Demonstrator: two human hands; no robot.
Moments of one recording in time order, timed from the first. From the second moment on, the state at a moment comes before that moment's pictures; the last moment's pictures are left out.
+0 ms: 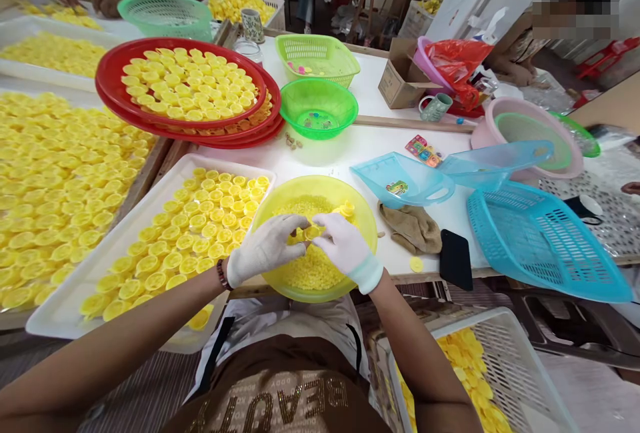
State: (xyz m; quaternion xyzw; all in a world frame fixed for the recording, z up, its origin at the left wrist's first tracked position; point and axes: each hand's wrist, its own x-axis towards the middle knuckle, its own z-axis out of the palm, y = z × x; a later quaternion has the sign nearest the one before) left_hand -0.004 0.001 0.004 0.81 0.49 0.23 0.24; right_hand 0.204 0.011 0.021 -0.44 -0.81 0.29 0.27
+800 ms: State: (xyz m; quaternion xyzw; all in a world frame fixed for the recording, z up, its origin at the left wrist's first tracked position) left_hand -0.019 -0.017 0.008 0.77 0.52 0.26 0.27; right_hand 0.195 0.009 0.023 -0.43 -0.84 0.24 0.22
